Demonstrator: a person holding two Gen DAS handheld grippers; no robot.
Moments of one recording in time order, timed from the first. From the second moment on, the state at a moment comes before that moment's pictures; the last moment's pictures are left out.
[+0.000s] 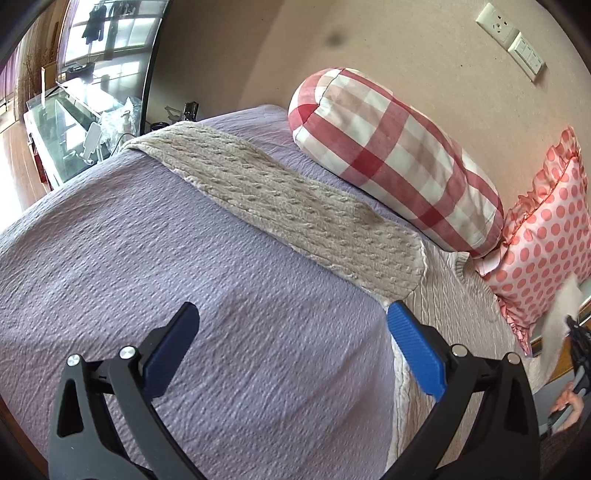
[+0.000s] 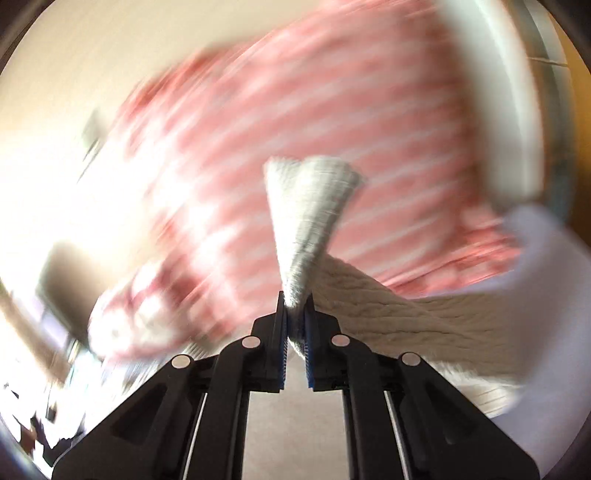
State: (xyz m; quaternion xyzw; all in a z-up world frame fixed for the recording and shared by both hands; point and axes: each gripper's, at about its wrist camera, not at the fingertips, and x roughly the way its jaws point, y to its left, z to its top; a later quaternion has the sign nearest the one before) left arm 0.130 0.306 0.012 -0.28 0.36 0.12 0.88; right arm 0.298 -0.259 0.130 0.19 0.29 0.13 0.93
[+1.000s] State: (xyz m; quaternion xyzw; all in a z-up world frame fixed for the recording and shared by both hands) left arm 0.206 0.468 -0.019 -0.50 0.30 0.16 0.80; right arm 0.220 -0.174 0.079 0.12 0.41 0.27 0.87
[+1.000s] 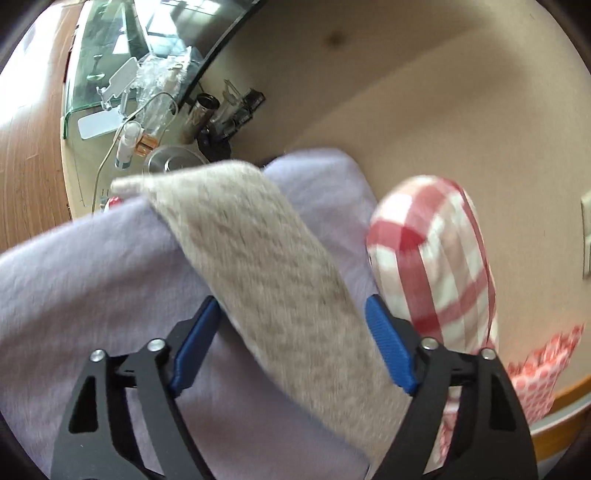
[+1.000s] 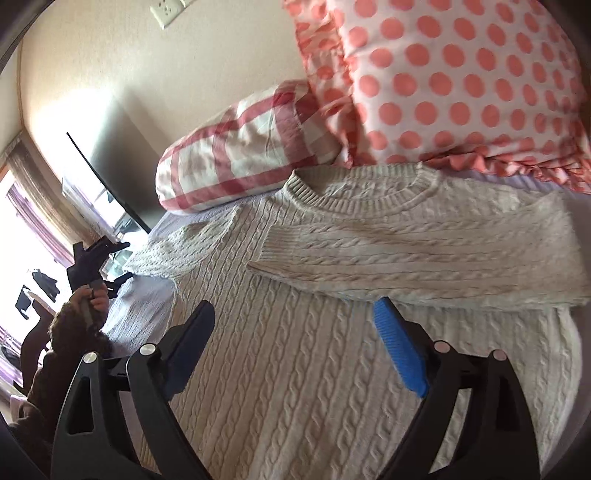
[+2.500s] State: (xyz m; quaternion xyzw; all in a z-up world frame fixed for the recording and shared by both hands) left arm 0.157 0.071 0.065 0.03 0.37 -0.16 0.92; right arm 0.294 -0.204 0.052 0.08 0.43 0.13 0.89
